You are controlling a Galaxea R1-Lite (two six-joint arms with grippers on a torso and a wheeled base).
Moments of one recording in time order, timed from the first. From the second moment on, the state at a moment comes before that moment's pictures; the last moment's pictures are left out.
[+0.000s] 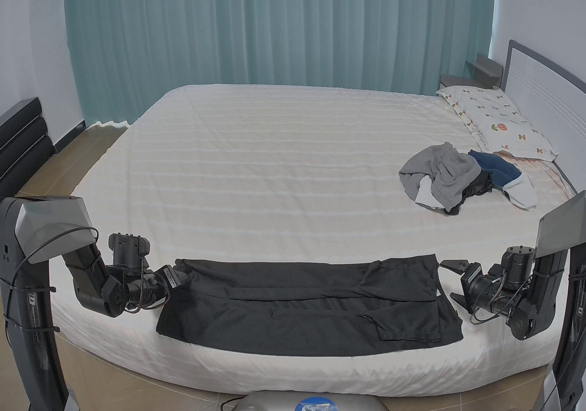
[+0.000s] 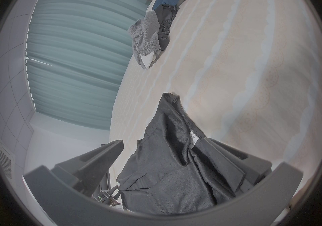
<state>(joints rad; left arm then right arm) -0.05 2.33 -0.69 -0.87 -0.10 -0.60 -0.02 2.35 -0.31 -1.55 0.32 1.04</state>
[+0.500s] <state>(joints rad) -0.04 2.30 -0.65 -0.87 -0.05 -0.58 0.00 2.36 -0.30 -1.55 0.31 1.02</state>
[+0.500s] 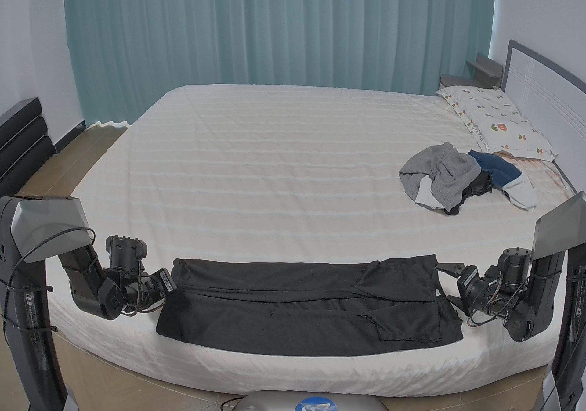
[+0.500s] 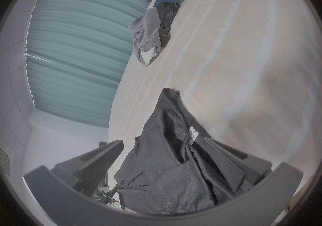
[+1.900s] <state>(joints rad) -0.04 2.33 -0.66 -0.95 -0.04 -0.59 0.24 2.29 -0.29 -1.55 0.05 0.98</state>
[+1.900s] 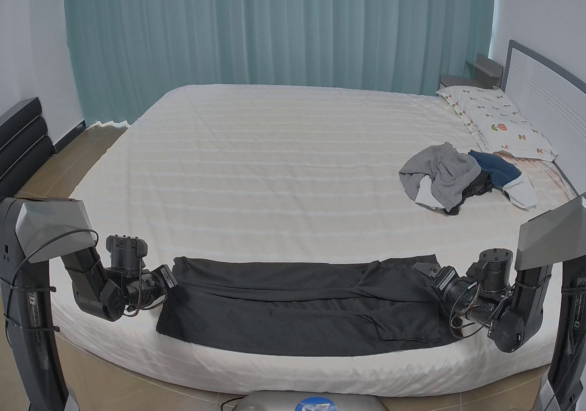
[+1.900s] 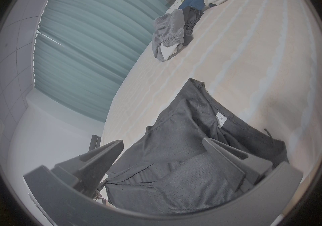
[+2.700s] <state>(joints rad) -0.04 2.33 -0.65 -0.95 -0.04 -0.59 0.27 2.39 -0.30 -1.55 0.05 0.98</state>
